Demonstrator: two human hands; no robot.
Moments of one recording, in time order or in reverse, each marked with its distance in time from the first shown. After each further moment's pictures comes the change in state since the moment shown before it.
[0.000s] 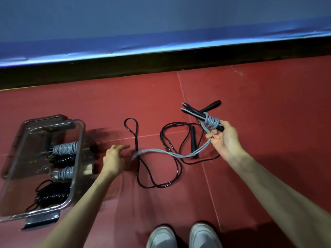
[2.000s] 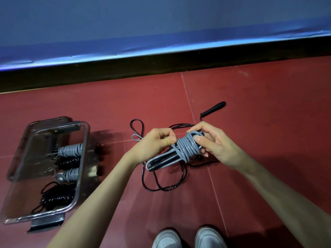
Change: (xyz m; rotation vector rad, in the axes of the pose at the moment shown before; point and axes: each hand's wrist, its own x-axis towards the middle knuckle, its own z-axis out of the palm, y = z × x) left_hand -0.017 0.130 -0.036 -0.638 -0.576 0.419; right_hand -0.066 -0.010 0.020 -0.950 -0.831 -0.279
